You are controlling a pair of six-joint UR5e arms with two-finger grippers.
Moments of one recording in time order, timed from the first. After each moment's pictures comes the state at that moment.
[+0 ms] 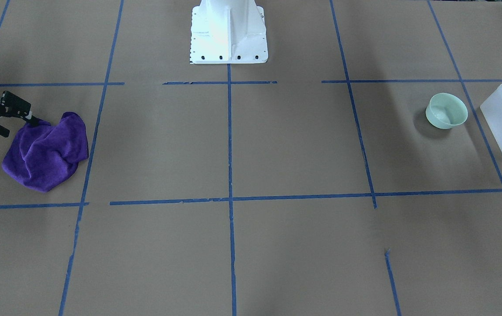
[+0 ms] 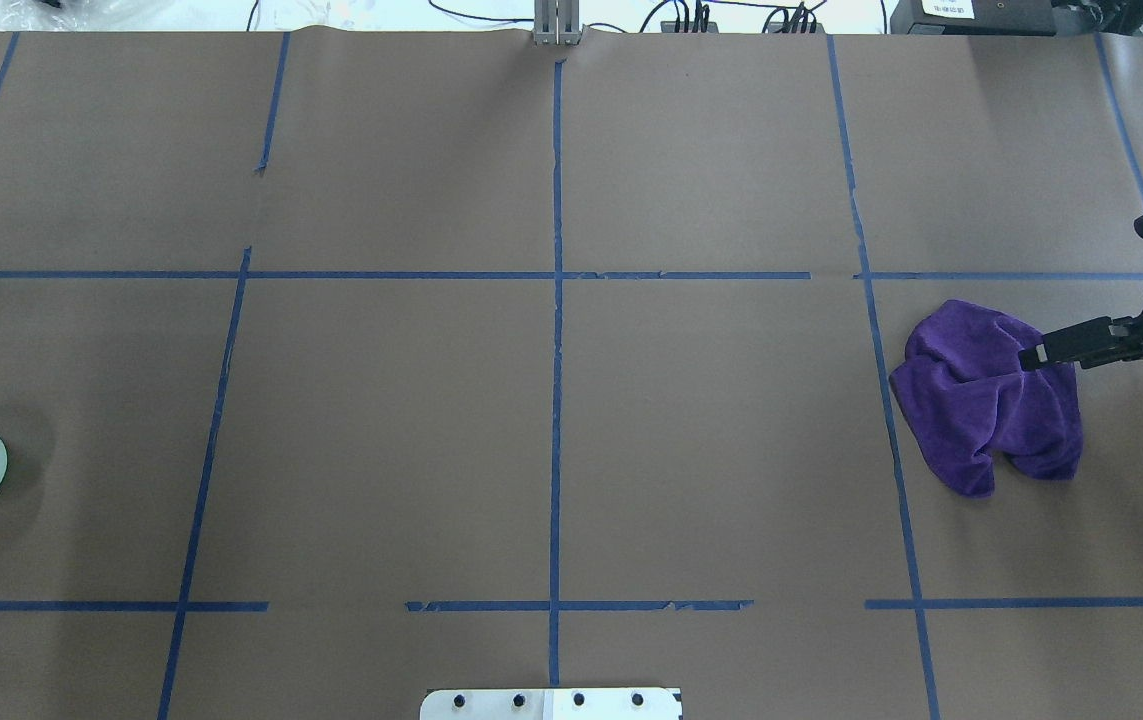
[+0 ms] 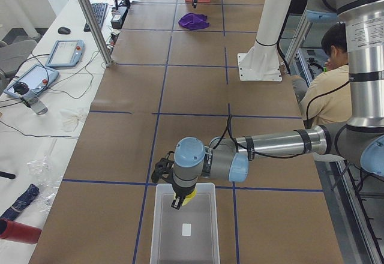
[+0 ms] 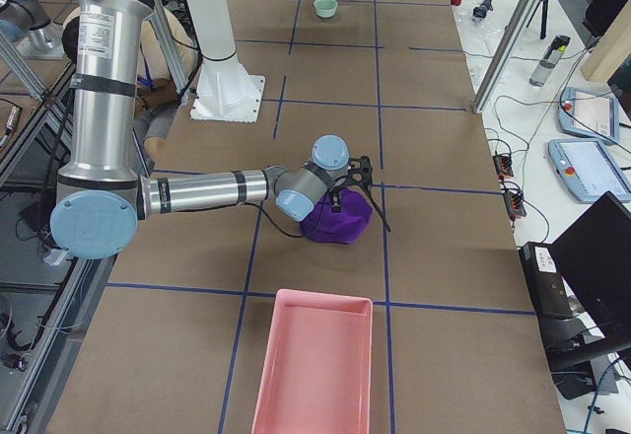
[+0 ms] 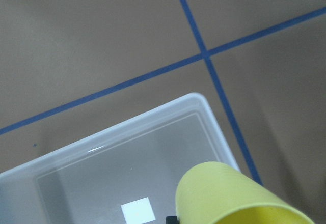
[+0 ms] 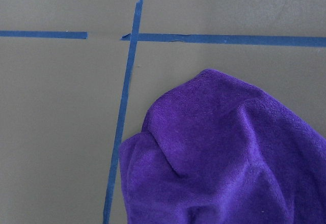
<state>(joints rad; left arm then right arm) -1.60 -1.38 -1.58 -1.87 -2.23 0.27 1.04 -1.69 1.74 -0.77 2.38 0.84</state>
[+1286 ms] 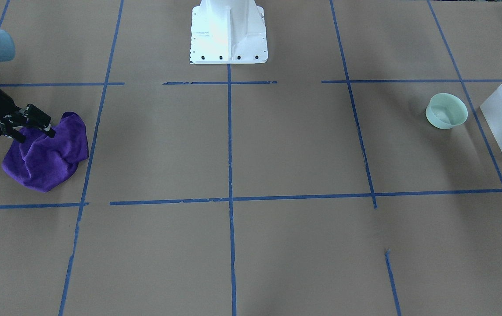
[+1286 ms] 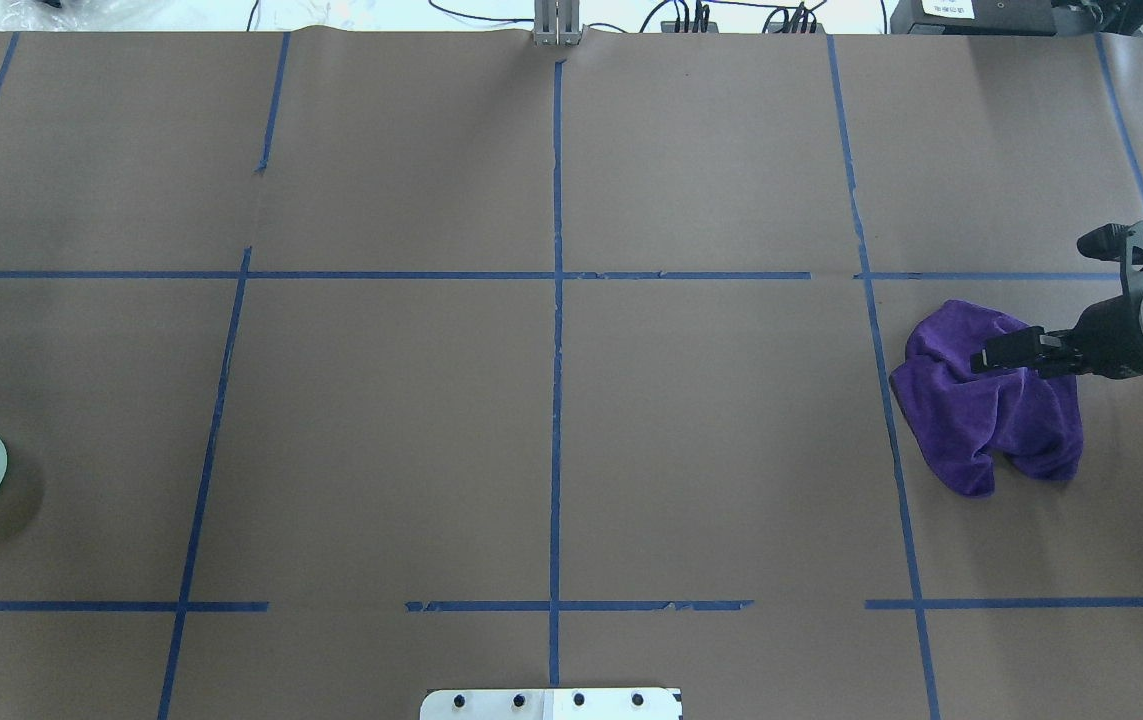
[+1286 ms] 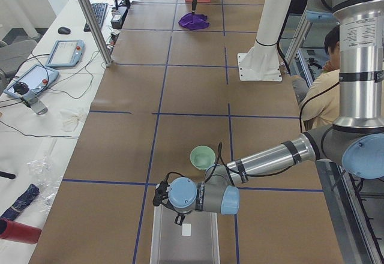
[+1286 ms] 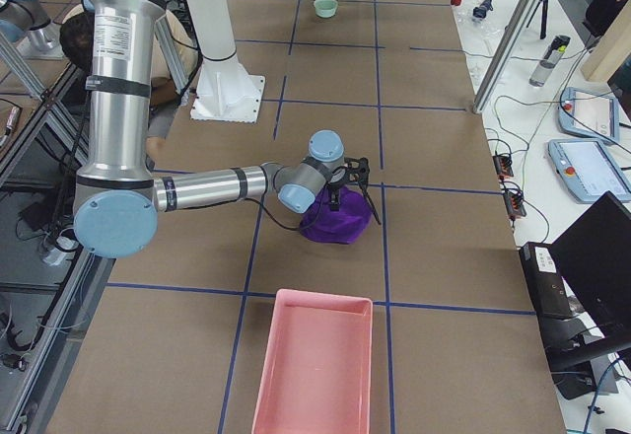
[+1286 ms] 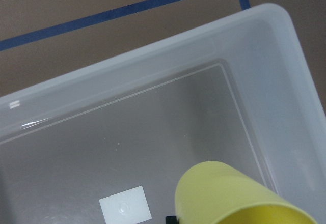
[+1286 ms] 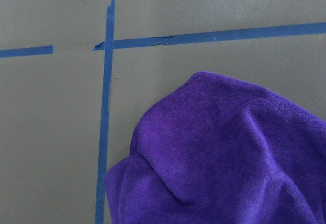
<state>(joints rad) -1.55 -1.46 -1.28 -2.05 -2.46 0.25 0.91 -1.67 1.74 -0.78 2.16 1.03</state>
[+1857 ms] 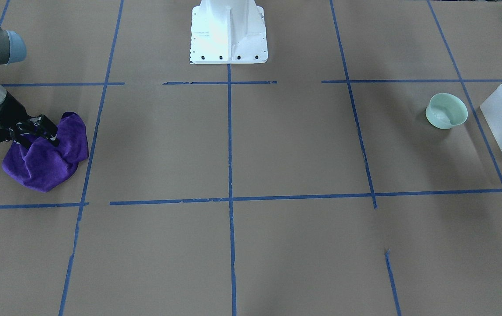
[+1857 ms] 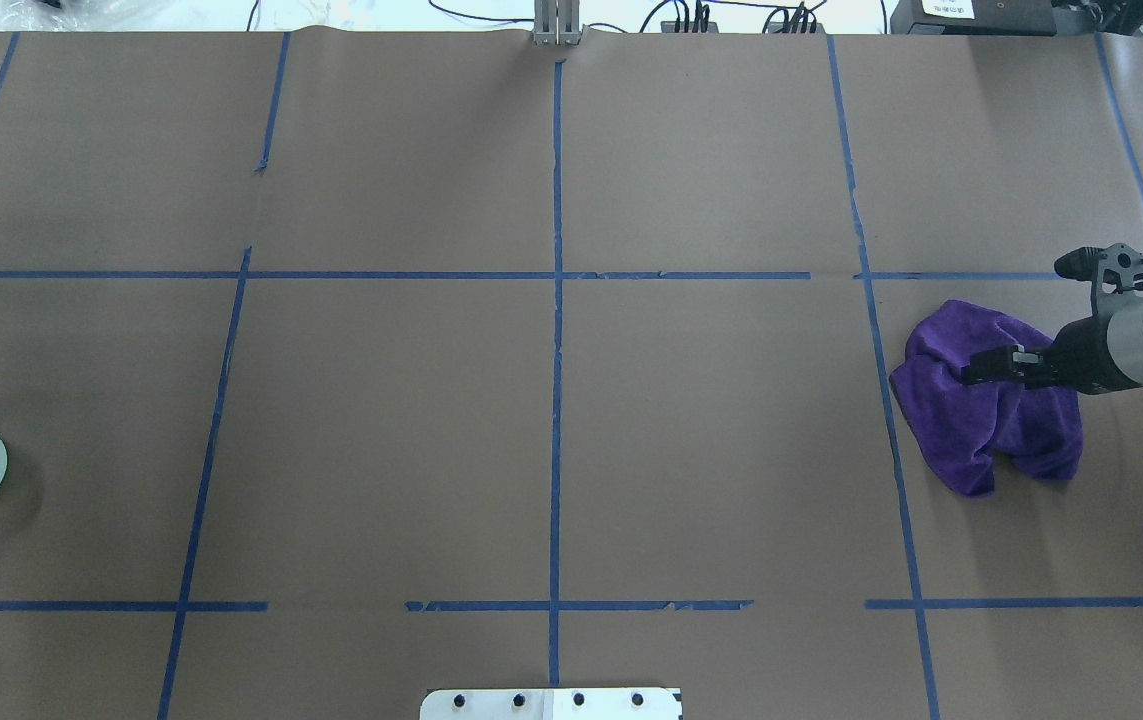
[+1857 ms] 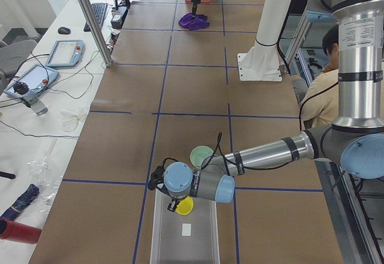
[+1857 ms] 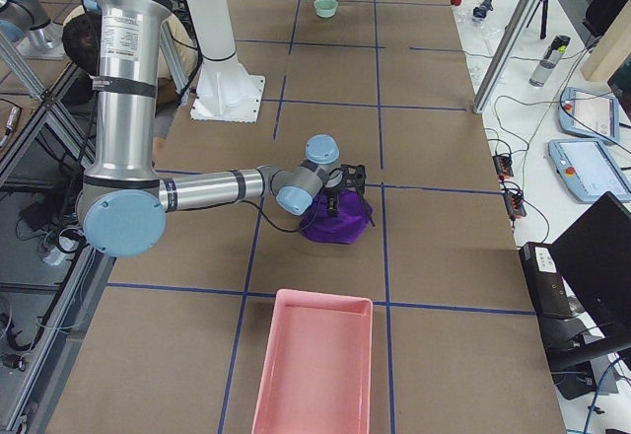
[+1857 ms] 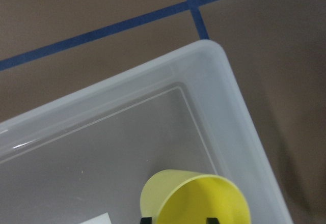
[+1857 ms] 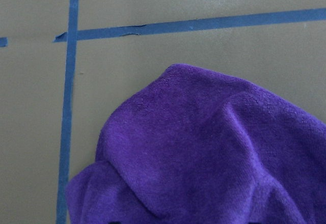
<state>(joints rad) -1.54 -1.46 -1.42 -2.03 -2.47 0.19 0.86 -1.67 1.70 -0.78 2.08 1.05</state>
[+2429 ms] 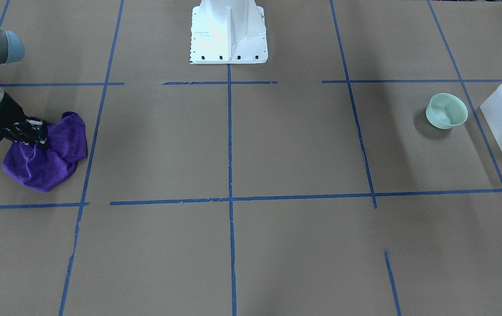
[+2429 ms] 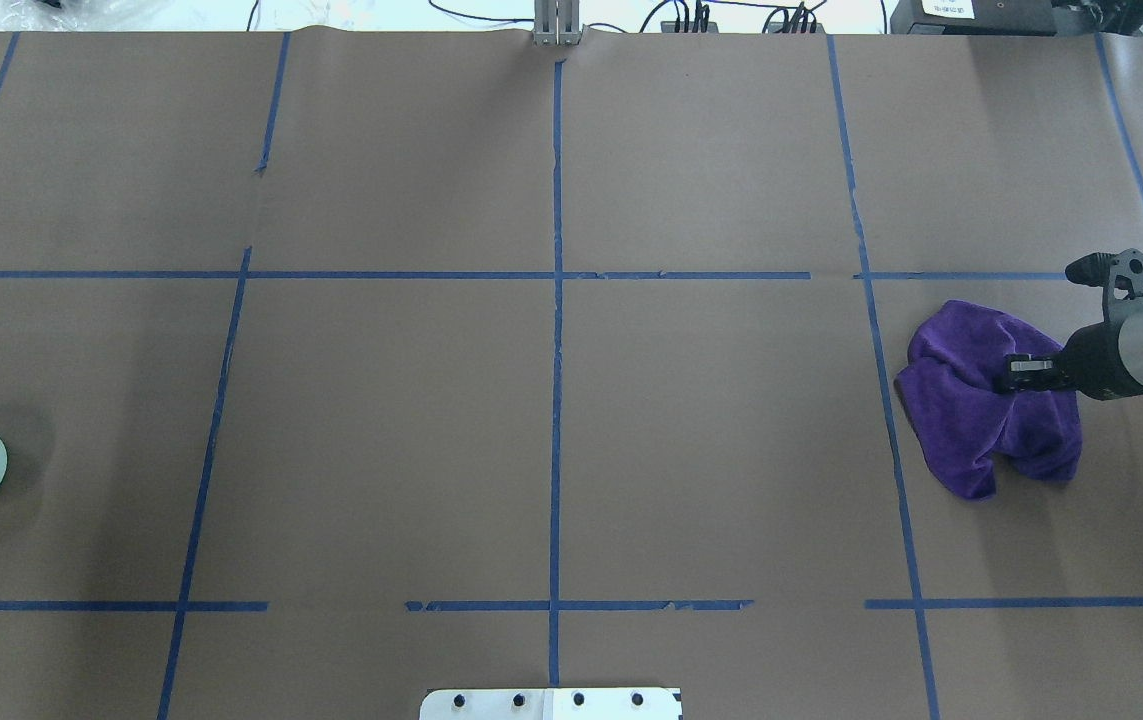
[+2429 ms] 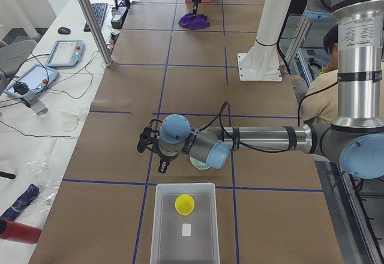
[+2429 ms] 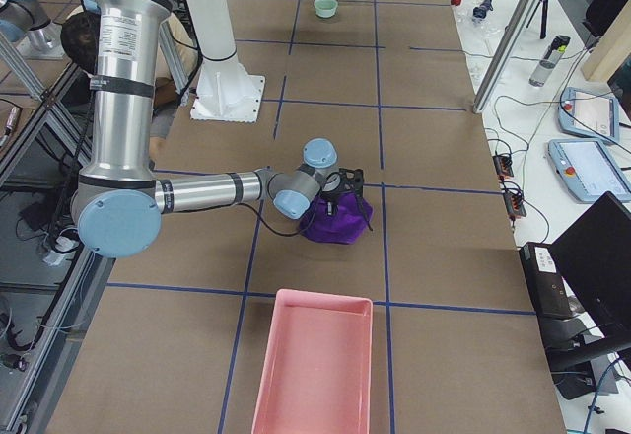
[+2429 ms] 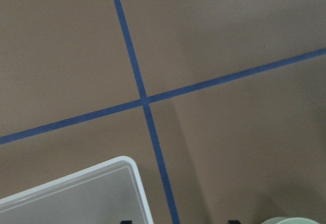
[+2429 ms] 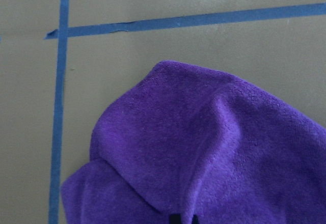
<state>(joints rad) -1.52 -1.46 -1.67 -2.02 -2.46 -0.19 0.87 -1.70 1.73 -0.77 2.09 1.05</state>
